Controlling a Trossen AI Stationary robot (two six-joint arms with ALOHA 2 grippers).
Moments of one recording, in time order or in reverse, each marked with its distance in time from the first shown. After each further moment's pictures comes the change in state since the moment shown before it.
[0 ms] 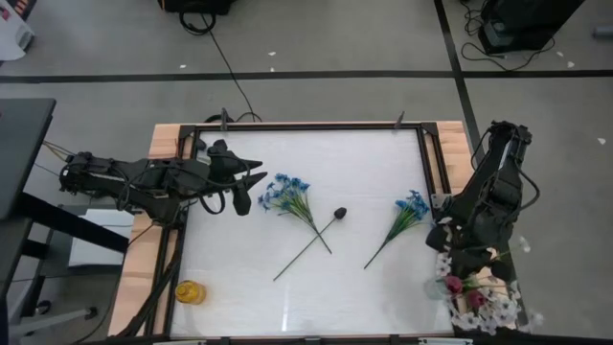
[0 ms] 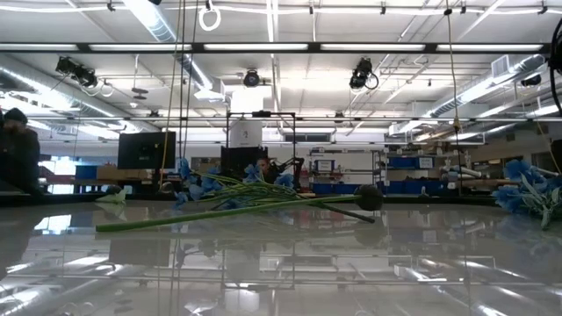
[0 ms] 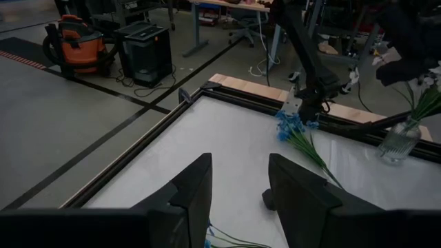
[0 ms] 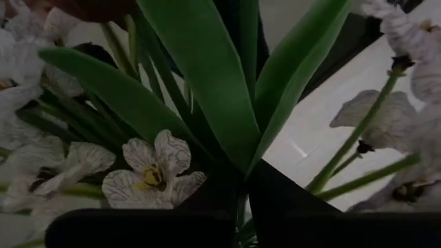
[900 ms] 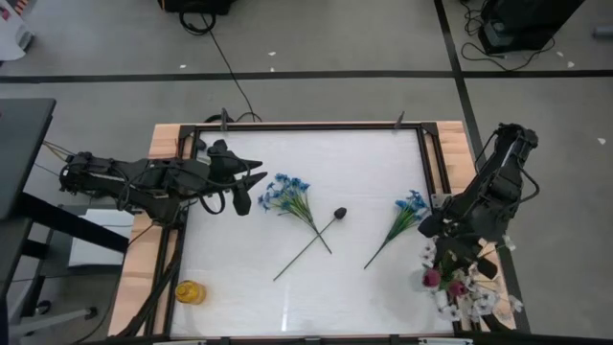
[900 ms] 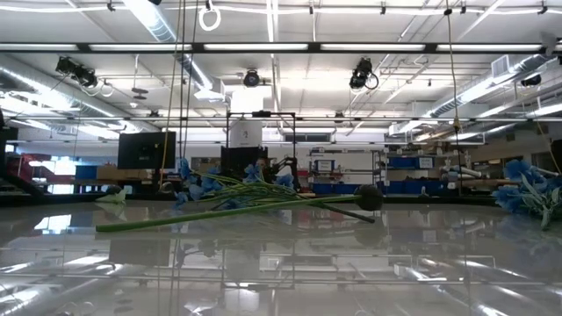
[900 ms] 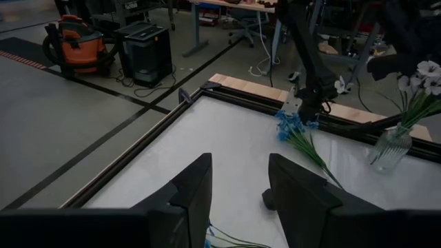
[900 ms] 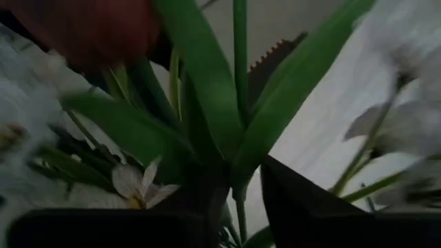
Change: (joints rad) left arm 0.000 0.000 0.000 0.000 0.000 0.000; right arm -0.103 0.004 0.026 0.023 0.127 -0.023
